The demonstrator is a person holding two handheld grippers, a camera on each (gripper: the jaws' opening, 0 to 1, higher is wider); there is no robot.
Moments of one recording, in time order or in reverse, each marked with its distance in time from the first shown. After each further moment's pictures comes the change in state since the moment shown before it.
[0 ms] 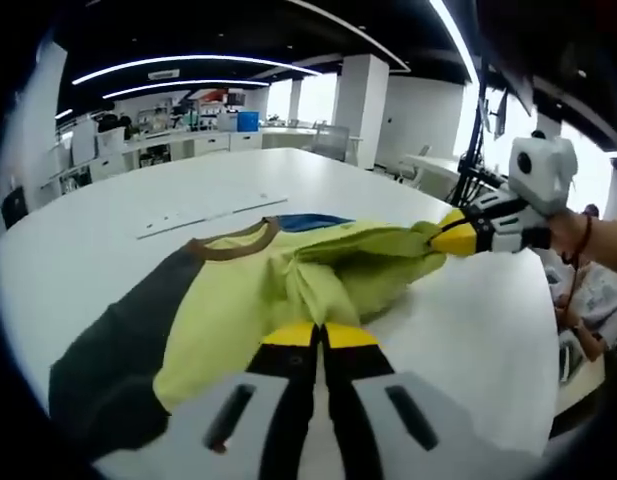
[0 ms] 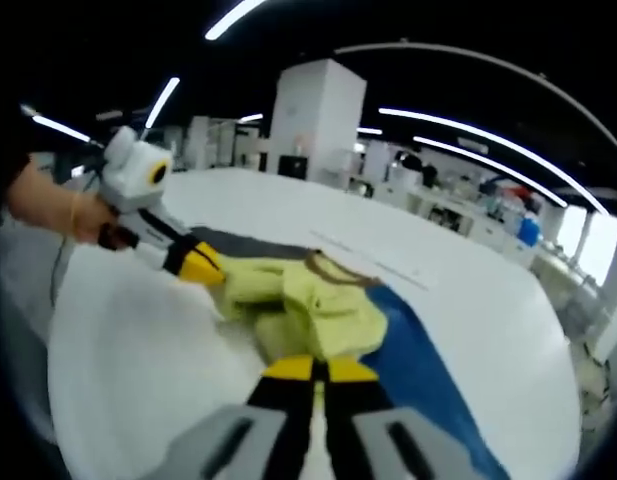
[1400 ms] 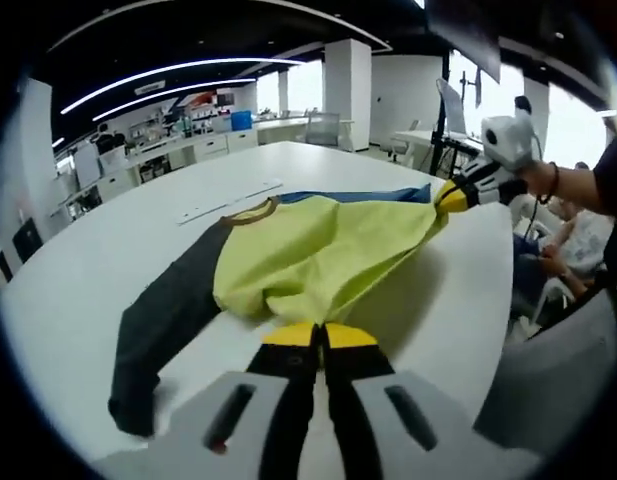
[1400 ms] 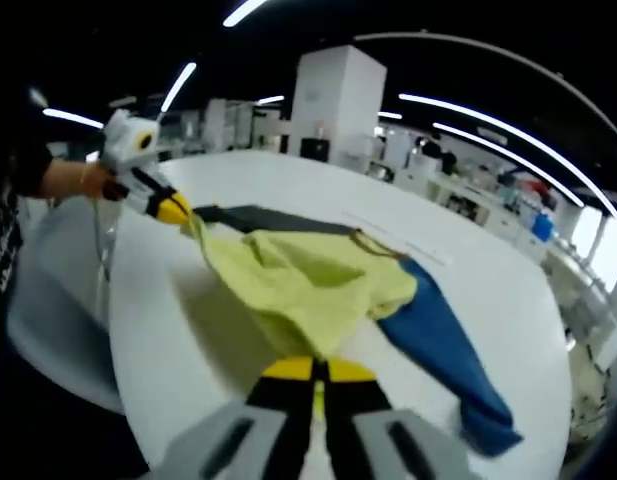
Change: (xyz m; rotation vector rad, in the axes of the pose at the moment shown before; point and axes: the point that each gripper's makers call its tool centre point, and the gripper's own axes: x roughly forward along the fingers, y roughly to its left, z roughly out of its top) left arm -0.146 -0.029 -0.057 0.122 0.088 0.029; right arm -0.091 0.069 -0.039 -0.035 0.099 0.088
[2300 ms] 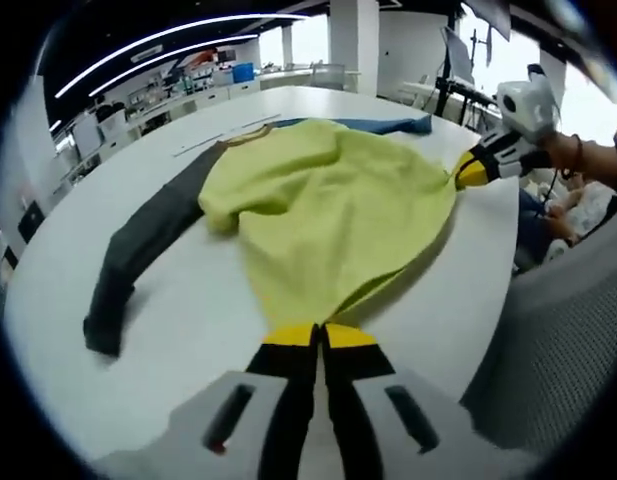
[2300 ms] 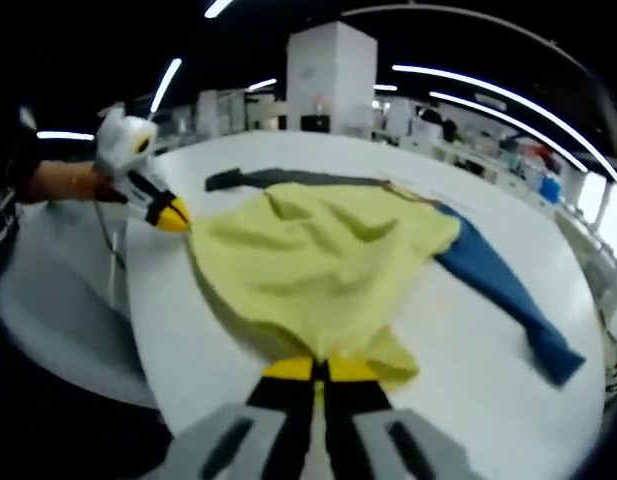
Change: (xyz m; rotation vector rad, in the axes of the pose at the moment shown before) left arm -0.004 -0.020 -0.089 -0.009 0.218 0.039; right arm 0.016 0.066 -0.058 0.079 0.114 0.030
